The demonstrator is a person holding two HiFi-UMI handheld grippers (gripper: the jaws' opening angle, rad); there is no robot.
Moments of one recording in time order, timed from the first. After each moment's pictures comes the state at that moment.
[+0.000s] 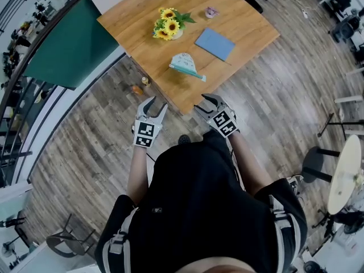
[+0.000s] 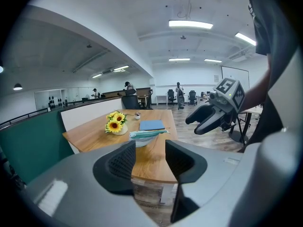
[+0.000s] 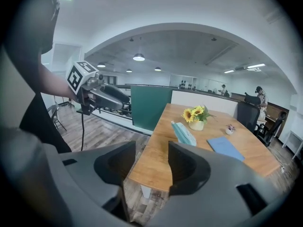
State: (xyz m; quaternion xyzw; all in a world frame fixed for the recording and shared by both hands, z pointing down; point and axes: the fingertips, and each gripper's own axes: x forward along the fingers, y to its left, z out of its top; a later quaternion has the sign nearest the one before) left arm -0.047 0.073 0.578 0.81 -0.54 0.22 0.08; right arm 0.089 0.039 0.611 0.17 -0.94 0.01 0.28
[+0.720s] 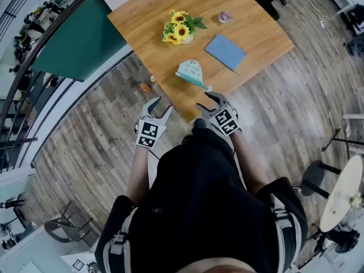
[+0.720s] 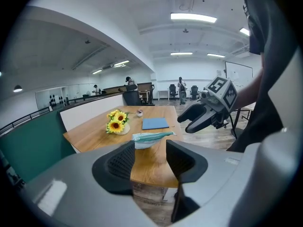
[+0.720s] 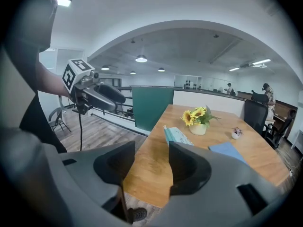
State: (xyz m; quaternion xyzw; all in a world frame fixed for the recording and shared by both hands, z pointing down) left arm -0.044 0.032 0.572 0.79 -0.55 0.25 0.10; right arm 0.073 -0.023 0.613 0.13 -0.95 0.02 0.28
